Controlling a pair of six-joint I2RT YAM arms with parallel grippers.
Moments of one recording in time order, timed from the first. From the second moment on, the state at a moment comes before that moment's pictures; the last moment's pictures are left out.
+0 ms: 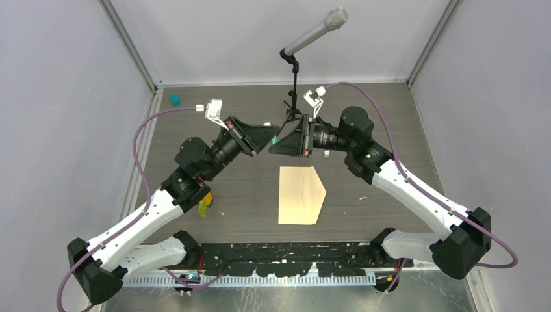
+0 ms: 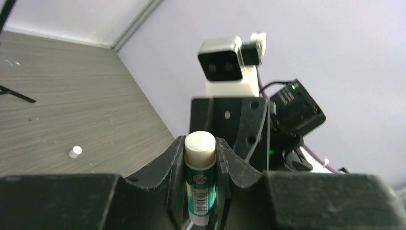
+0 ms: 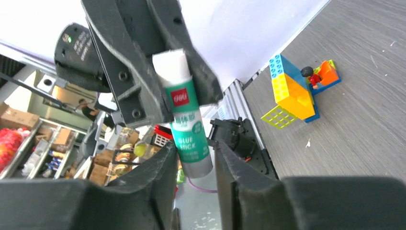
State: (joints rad) left arm -0.77 0.95 0.88 0.29 0.05 -0.86; right arm 0.64 1.20 1.05 0.17 -0.77 0.91
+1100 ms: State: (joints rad) left arm -0.79 1.12 1.08 -0.20 -0.14 -0.98; right arm 1.06 1.28 1.27 -0.44 0.38 0.34
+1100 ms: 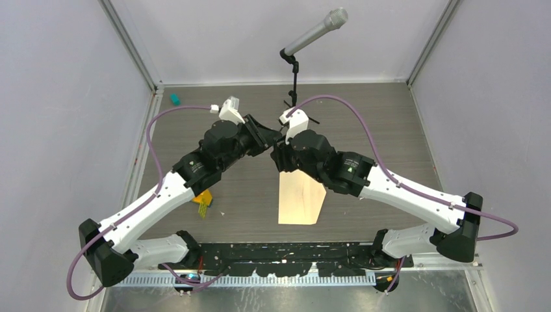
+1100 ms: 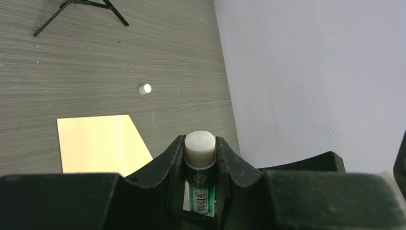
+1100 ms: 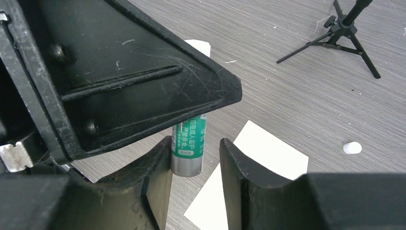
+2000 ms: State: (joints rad) left arm -0.77 0.98 0.89 0.27 0.08 -0.85; right arm 0.65 1.21 1.02 0.22 -0.77 0.92
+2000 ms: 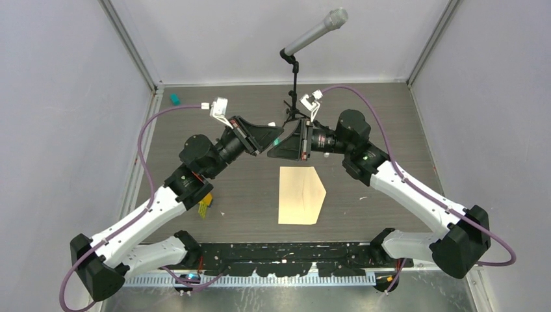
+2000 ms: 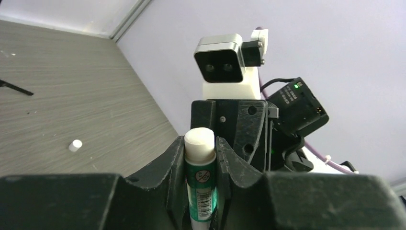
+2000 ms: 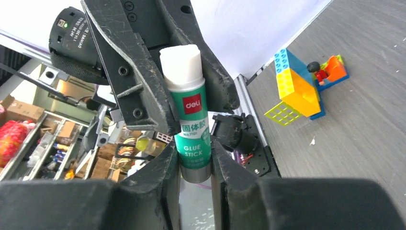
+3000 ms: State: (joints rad) left arm -0.78 1.16 1.14 -0.24 -0.13 -0.95; right arm 1.04 1.29 1.31 -0.46 0.35 0.41
